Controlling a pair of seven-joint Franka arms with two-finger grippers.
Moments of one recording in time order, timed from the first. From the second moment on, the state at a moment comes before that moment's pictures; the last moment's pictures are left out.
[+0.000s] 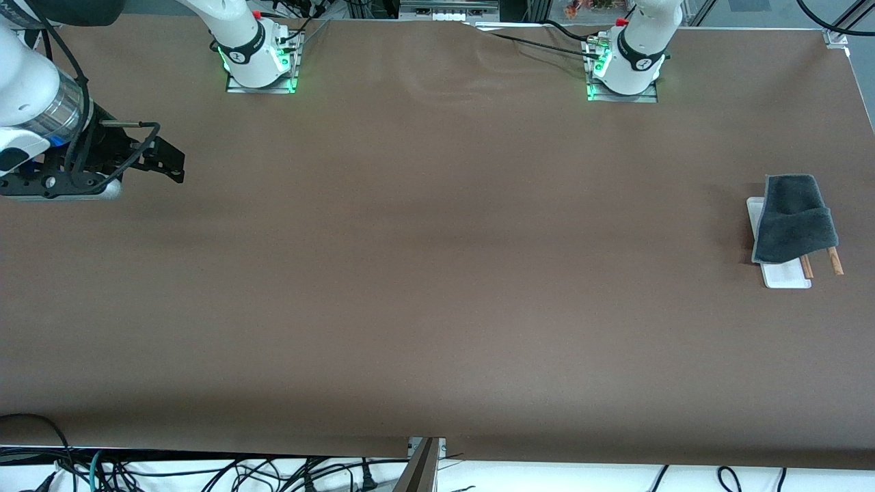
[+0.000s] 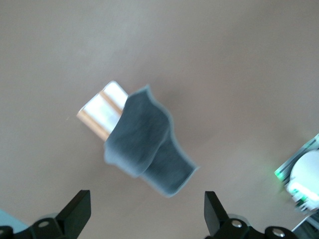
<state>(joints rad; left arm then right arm) 0.52 0.45 -0.06 -1.23 0.07 1.42 1.15 0.26 0.11 -0.09 -1.47 -0.02 1.54 0.14</state>
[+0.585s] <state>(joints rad) 0.32 0.34 -0.32 -1.29 0.07 1.36 0.37 0.26 0.11 -0.09 -1.47 -0.02 1.55 0.14</state>
